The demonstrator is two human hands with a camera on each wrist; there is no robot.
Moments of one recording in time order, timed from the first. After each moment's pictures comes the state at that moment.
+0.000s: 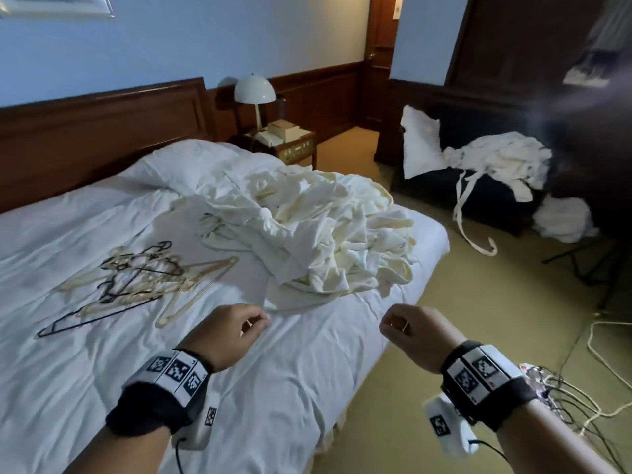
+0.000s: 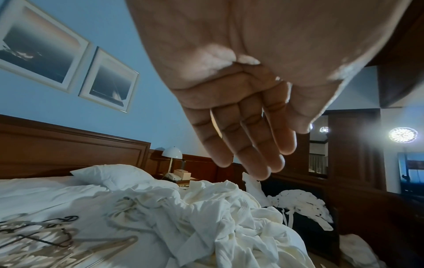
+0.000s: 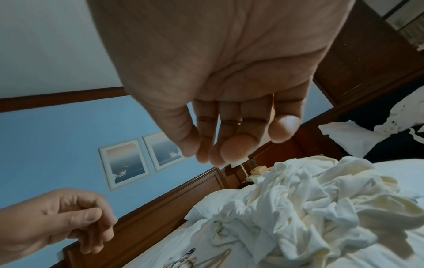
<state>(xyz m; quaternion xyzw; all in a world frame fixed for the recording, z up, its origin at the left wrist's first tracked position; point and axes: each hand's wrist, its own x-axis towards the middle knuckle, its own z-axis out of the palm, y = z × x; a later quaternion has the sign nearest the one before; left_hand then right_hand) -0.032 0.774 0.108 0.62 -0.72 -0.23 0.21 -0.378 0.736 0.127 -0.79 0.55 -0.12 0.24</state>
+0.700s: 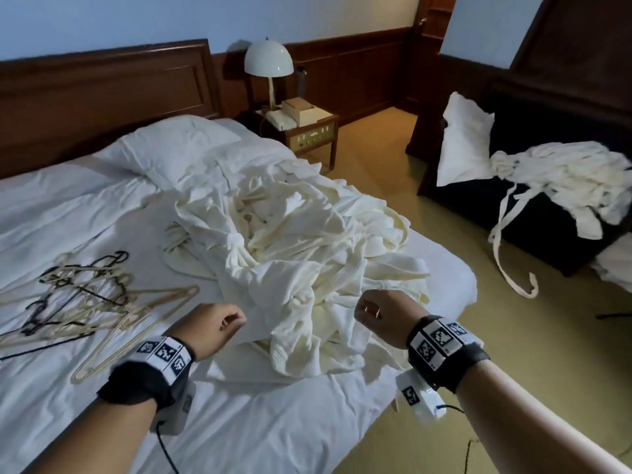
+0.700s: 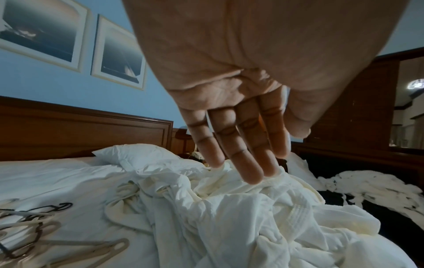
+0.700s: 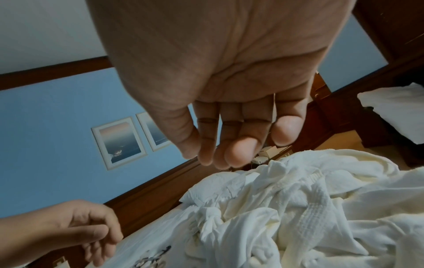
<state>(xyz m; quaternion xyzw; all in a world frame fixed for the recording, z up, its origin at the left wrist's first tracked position) -0.054 0.430 0.054 0.71 -0.65 -0.24 0.11 -0.400 0.324 0.103 -0.84 0.49 -0.01 0.25</state>
